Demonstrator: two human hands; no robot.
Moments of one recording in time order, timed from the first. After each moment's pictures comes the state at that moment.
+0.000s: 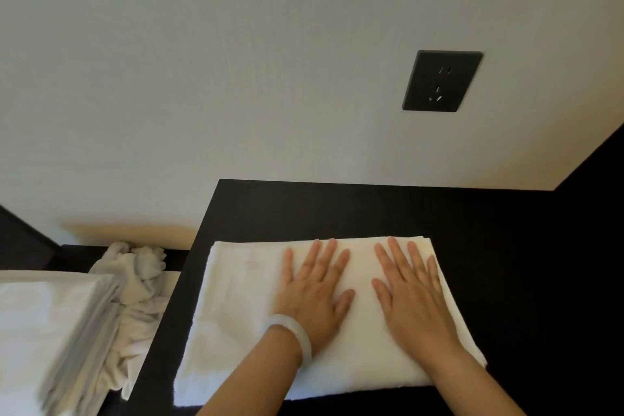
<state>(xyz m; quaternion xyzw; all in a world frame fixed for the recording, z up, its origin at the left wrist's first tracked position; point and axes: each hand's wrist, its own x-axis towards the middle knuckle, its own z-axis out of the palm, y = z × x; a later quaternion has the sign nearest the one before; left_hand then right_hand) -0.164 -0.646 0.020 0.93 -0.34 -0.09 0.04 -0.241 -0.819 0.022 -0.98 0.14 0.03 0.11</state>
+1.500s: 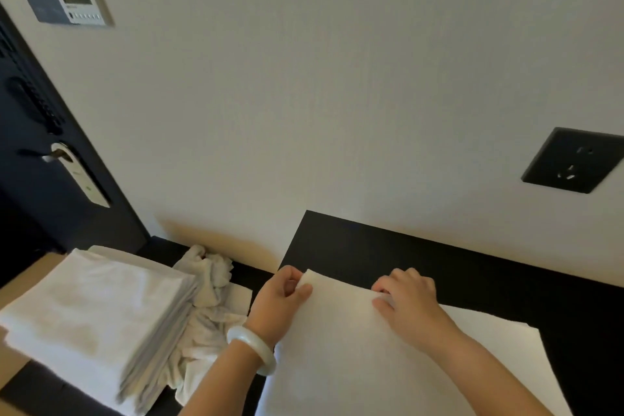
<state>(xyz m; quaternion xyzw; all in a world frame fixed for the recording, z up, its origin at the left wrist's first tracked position) -0.110 -0.506 0.062 0.82 0.04 -0.14 0.56 -0.122 -0.736 0.069 -0.99 -0.02 0.09 0.12</state>
